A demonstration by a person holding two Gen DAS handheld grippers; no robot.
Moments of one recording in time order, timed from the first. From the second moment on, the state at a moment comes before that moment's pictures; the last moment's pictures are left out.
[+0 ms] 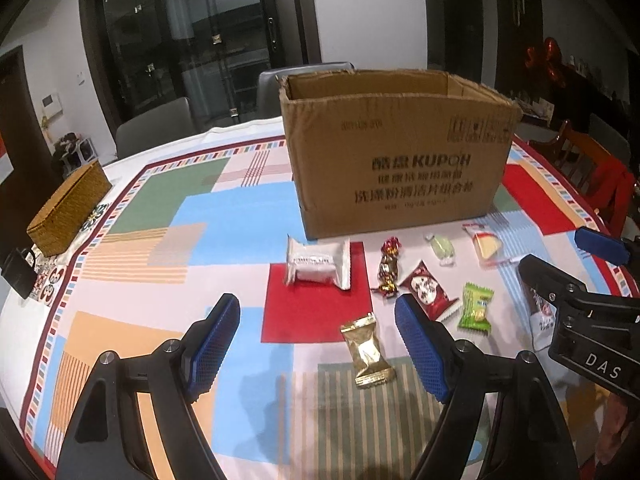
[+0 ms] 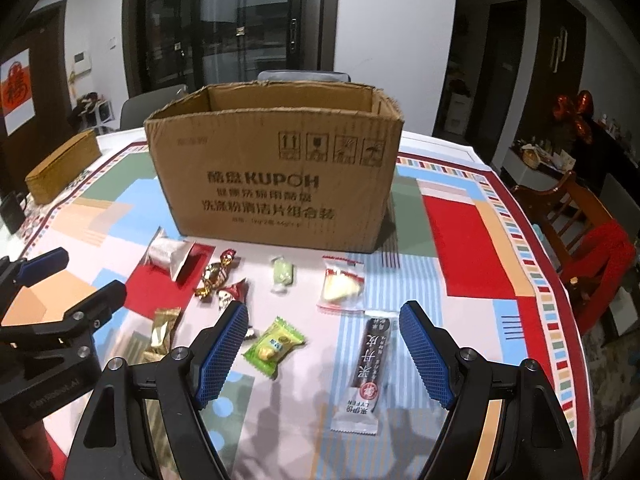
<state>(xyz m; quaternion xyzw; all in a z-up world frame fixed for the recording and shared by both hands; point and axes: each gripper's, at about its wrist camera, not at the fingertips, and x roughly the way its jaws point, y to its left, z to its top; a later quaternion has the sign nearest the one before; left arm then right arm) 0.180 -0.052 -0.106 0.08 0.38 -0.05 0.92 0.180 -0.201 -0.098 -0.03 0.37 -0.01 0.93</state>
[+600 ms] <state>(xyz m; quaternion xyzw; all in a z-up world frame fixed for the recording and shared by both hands) 0.182 -0.060 -0.149 0.07 0.40 -0.06 0.91 0.195 -0.191 -0.132 -0.04 0.42 0.02 0.91</state>
